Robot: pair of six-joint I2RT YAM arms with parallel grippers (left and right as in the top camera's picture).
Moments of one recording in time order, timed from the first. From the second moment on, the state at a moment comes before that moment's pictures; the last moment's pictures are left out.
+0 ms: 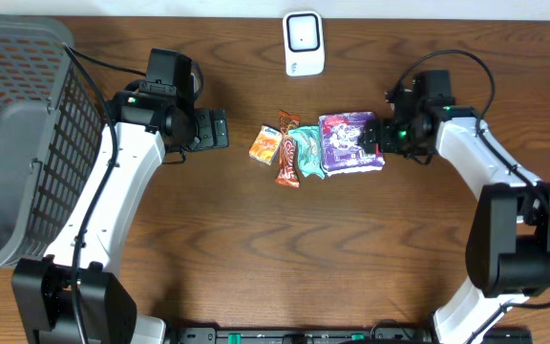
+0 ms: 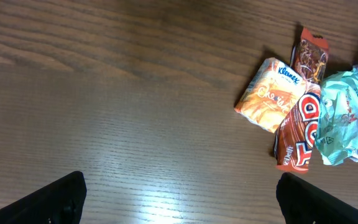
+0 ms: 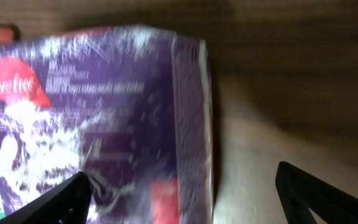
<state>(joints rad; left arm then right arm) -0.17 1.62 1.40 -0.98 0.06 -0.31 0.04 1.90 1.25 -0.56 -0.33 0.06</state>
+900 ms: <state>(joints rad) -0.17 1.62 1.40 -0.98 0.06 -0.31 0.00 1.86 1.38 -0.78 -0.31 0.09</state>
